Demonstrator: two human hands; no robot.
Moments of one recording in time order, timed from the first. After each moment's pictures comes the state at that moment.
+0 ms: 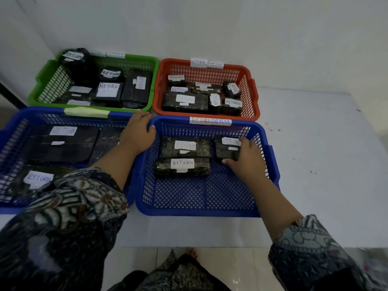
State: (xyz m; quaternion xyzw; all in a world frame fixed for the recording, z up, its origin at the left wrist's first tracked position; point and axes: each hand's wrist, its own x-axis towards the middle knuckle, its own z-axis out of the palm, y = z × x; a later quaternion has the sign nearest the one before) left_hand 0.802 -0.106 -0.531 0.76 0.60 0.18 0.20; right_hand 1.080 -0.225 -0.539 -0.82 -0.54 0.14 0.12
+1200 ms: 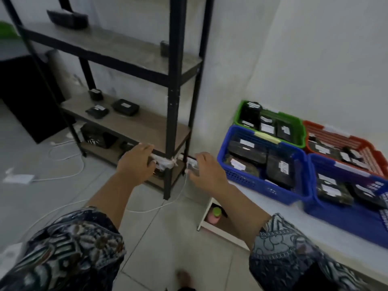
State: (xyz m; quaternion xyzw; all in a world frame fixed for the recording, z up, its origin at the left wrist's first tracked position) left_hand 0.249 -0.376 -0.455 0.66 0.73 0.17 0.08; right_hand 0.470 -0.346 -0.442 -0.53 -0.83 0.13 0.09
